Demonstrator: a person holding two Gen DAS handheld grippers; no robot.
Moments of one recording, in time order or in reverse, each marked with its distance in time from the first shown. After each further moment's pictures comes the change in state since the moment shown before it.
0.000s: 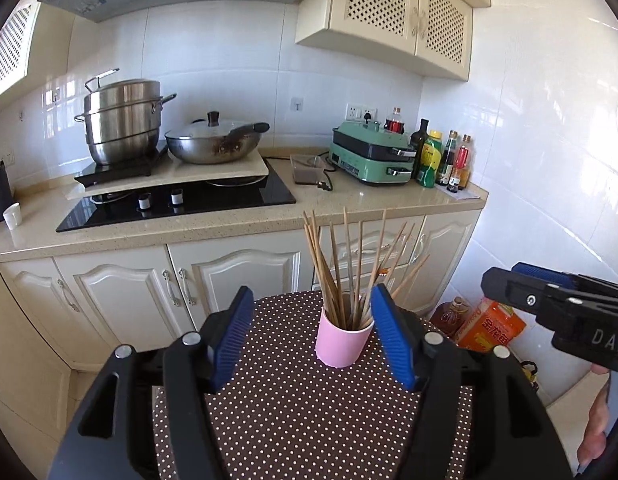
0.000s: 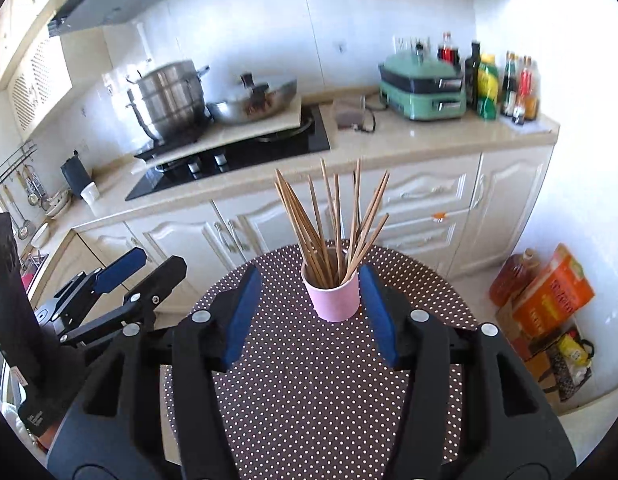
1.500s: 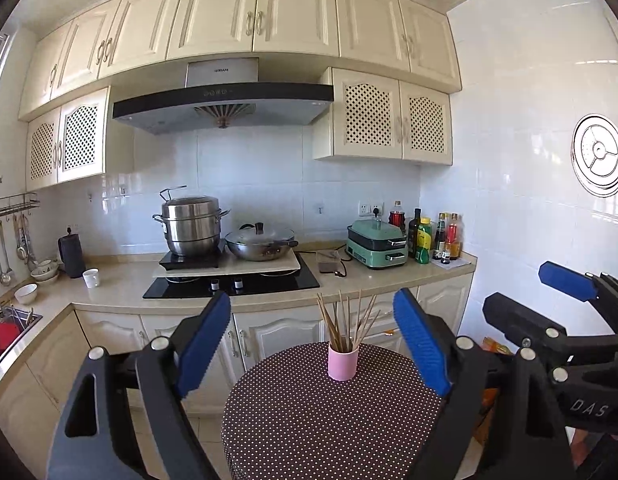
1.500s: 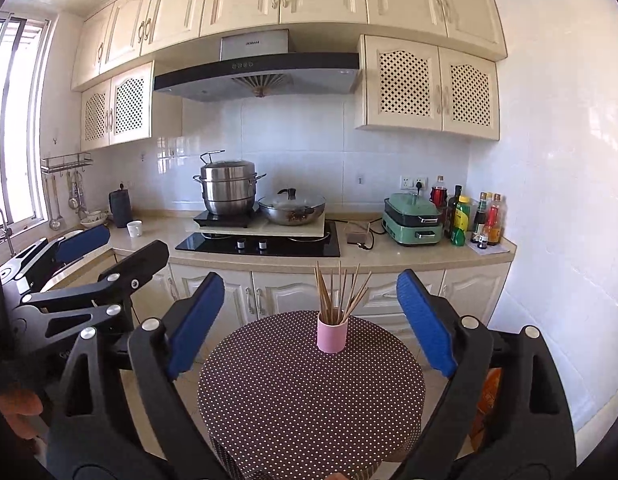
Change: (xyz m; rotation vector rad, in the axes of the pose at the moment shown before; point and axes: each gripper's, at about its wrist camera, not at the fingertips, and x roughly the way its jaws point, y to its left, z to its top) left arm -0.351 -0.079 -0.017 0.049 -0.320 0.143; right arm -0.307 0.066 -0.077 -0.199 -0.393 -0.002
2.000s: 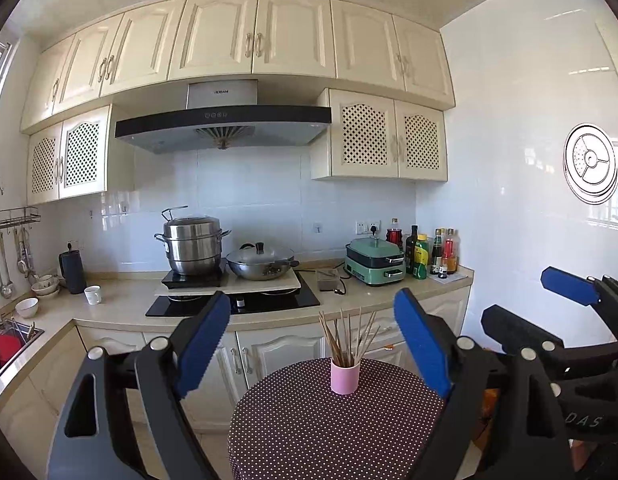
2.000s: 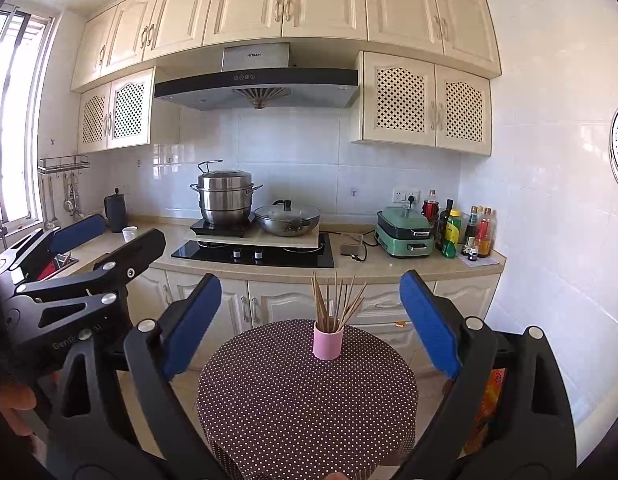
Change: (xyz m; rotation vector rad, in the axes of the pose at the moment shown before) left arm -0.019 0.012 0.011 0.016 -0.067 -0.011; right arm -0.018 0.018 0.003 -0.023 -0.036 -0.034
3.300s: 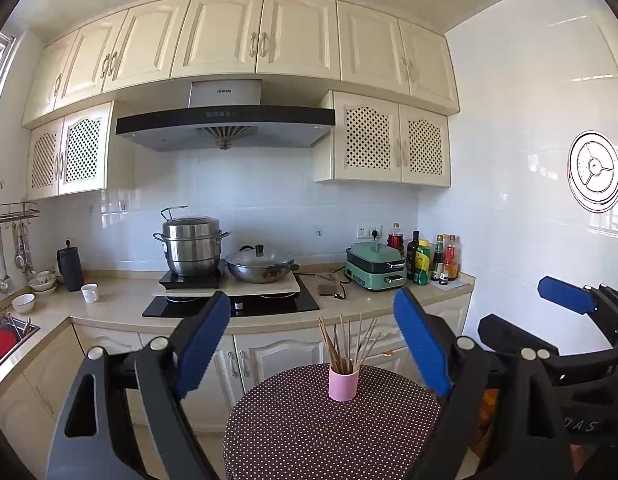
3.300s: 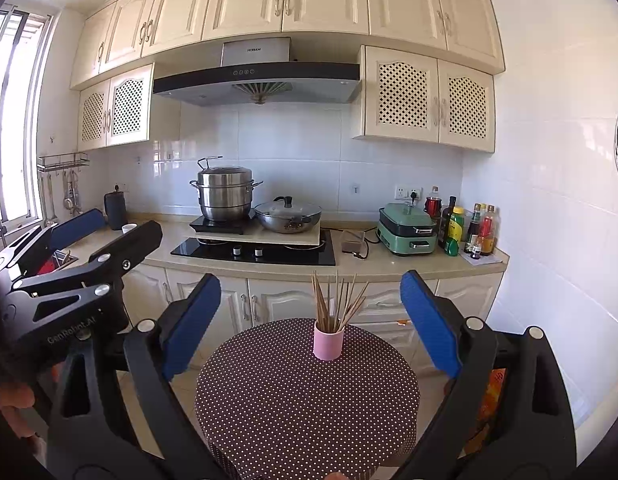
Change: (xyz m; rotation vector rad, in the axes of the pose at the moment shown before) left arm 0.016 0.003 -0.002 -0.024 -0.011 -0.001; right arm 0.016 -0.002 0.005 -0.002 0.020 0.006
